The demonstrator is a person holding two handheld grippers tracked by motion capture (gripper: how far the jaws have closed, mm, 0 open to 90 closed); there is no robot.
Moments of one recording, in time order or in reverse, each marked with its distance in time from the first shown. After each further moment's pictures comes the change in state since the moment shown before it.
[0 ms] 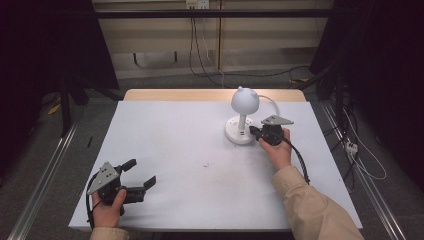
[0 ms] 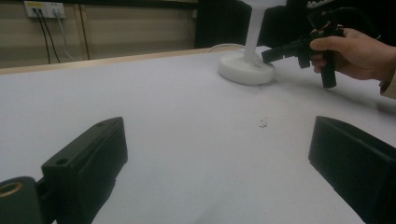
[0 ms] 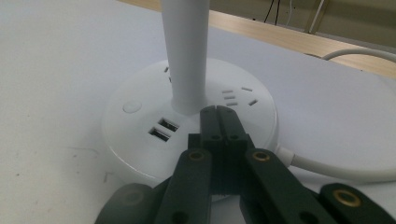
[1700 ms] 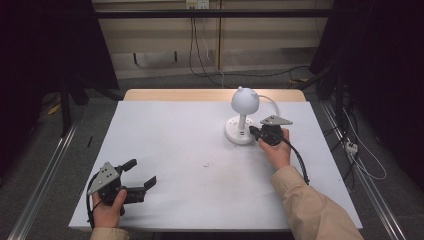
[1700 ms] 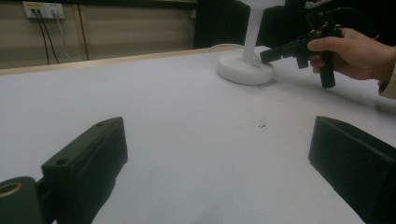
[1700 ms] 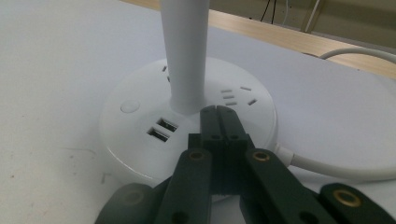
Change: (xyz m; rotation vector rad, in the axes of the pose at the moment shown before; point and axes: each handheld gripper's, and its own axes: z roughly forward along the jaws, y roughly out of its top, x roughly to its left) left arm 0.000 0.000 0.000 0.003 -0.002 0.007; right arm 0.002 0.000 0.001 0.005 -0.017 -0.003
